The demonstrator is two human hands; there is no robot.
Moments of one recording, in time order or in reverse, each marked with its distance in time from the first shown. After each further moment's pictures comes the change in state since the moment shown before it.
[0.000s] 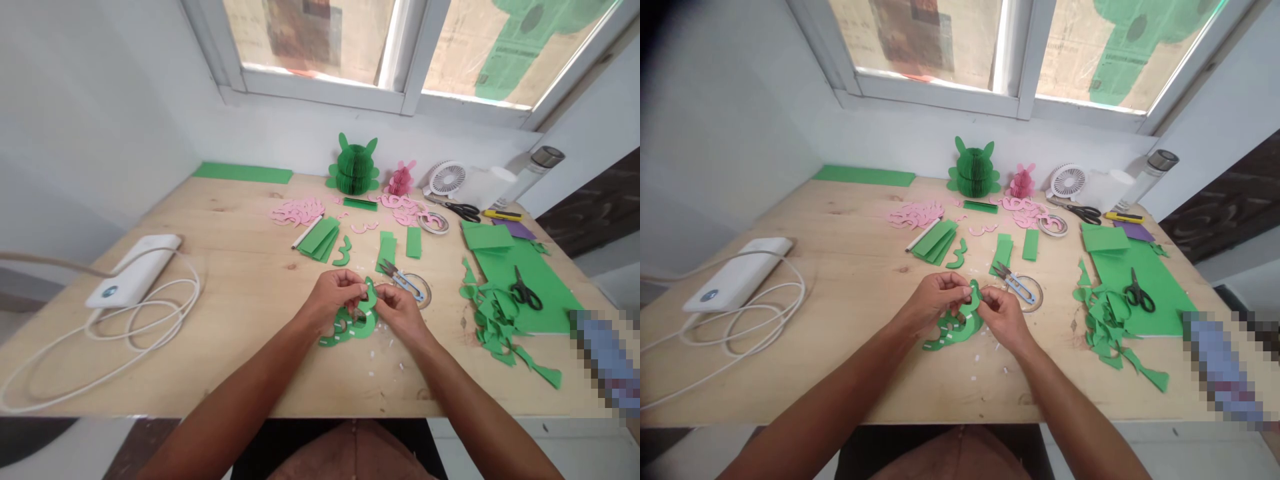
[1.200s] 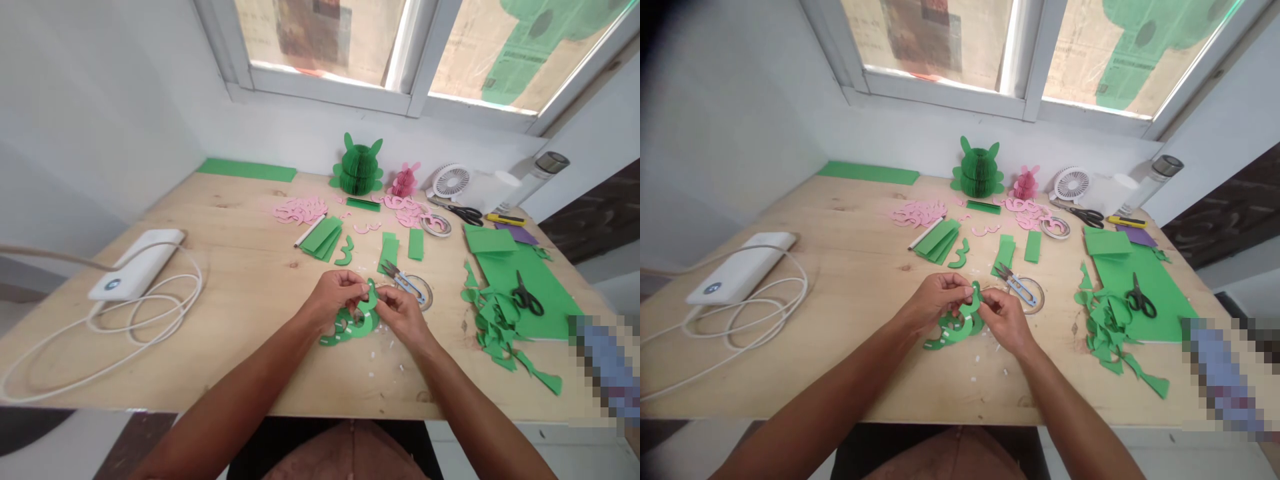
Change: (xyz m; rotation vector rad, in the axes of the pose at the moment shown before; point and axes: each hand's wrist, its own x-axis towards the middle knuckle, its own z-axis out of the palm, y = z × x) left_hand 0.001 -0.003 -0.003 -0.030 -0.007 -0.044; right_hand -0.003 -0.004 -0.003 -0.127 -0.017 -0.045
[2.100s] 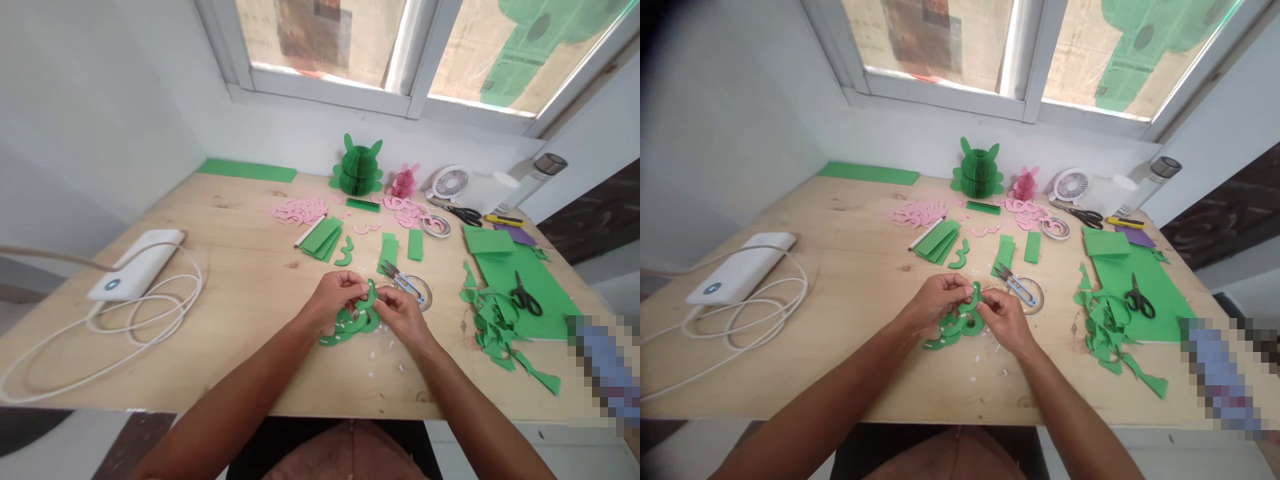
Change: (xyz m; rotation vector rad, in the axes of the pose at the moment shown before) left_hand 0.001 -0.003 0.001 -0.005 -0.004 -0.003; right_hand 0.000 0.000 -0.002 -0.068 0.004 -0.015
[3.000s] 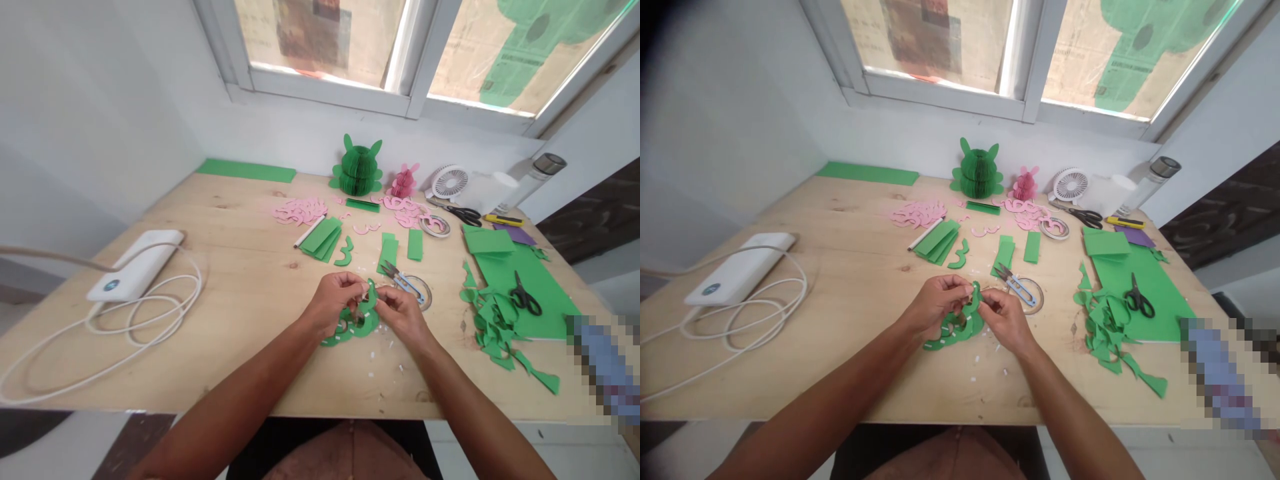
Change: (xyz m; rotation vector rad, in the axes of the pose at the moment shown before) left_hand 0.000 -0.002 0.005 -0.074 0.058 0.019; right_hand 0.001 0.003 0.001 0.099 -0.020 0.022
